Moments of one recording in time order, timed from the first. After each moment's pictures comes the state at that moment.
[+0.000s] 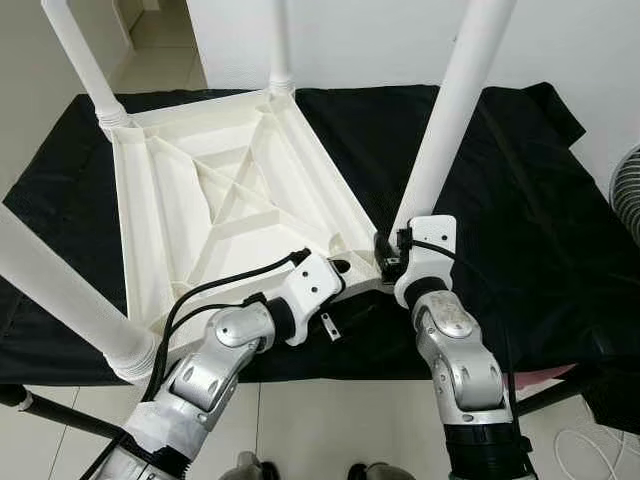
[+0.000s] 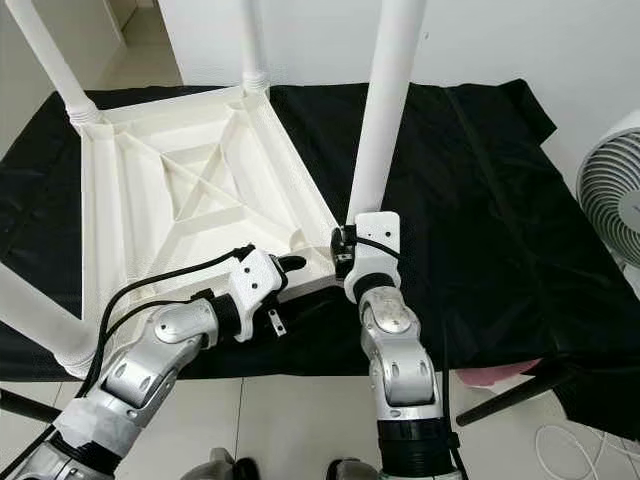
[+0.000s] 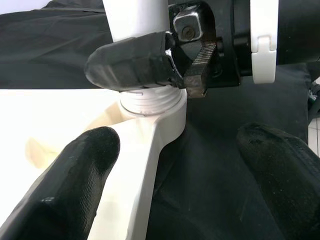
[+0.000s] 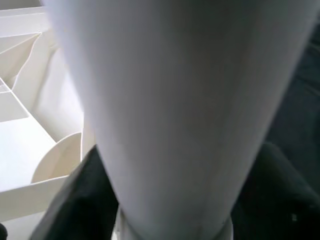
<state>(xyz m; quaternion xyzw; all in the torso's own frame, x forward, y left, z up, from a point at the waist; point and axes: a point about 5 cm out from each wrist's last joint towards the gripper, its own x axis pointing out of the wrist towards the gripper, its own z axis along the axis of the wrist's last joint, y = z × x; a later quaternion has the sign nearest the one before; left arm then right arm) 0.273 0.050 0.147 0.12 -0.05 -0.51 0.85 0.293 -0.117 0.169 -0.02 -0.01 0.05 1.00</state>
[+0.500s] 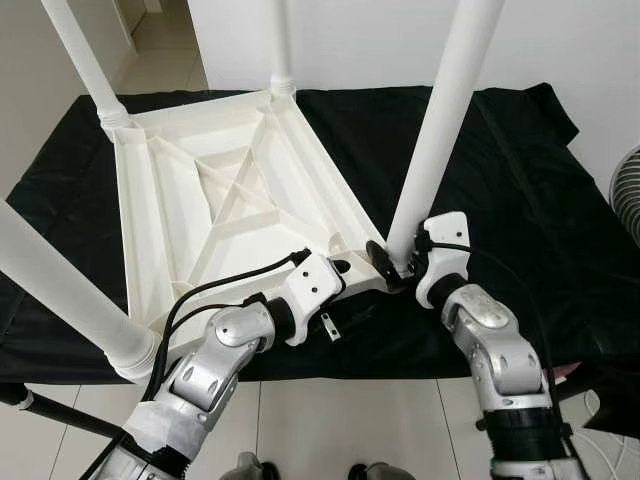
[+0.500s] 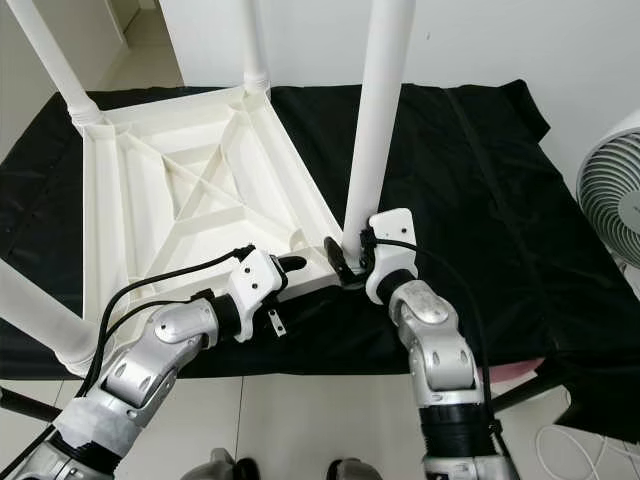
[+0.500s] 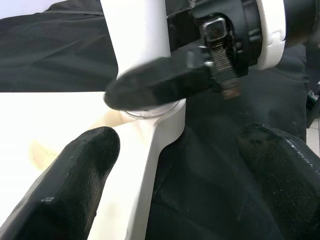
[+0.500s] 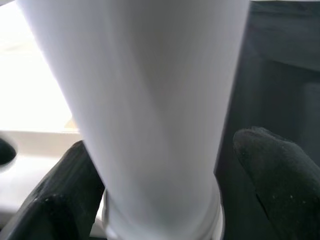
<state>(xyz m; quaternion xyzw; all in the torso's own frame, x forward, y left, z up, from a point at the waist) 0.274 0.050 0.148 0.13 -0.05 -0.51 0.85 0.307 -0.157 0.162 -0.08 0.01 0.25 0.97</state>
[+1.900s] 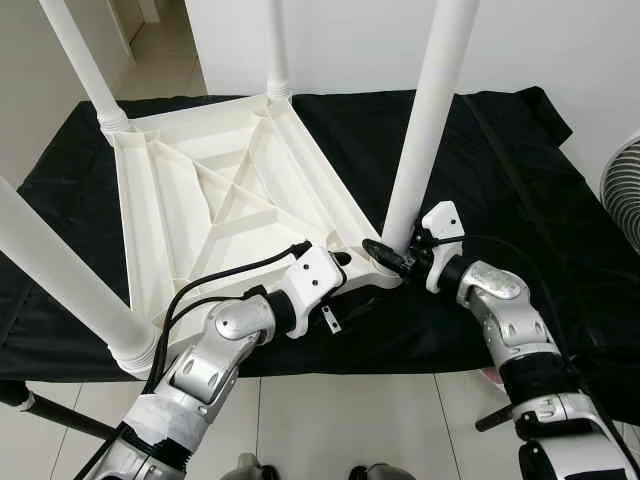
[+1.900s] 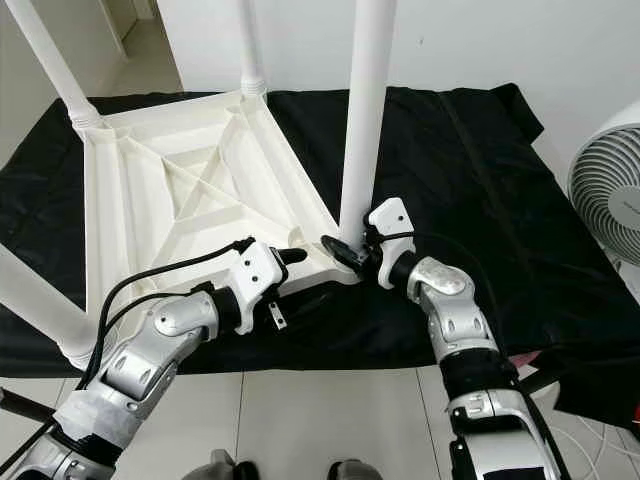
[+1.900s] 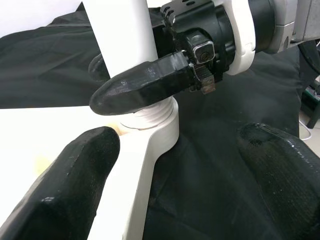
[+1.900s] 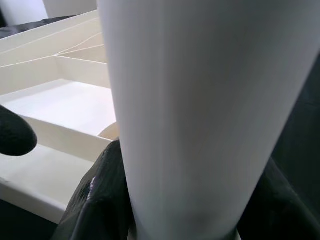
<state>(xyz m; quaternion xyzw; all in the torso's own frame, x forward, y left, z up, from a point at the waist) 0.277 0.050 0.155 0.13 -0.06 -0.51 0.85 0.335 -0.156 0.160 -0.11 -0.02 0.34 0.93</state>
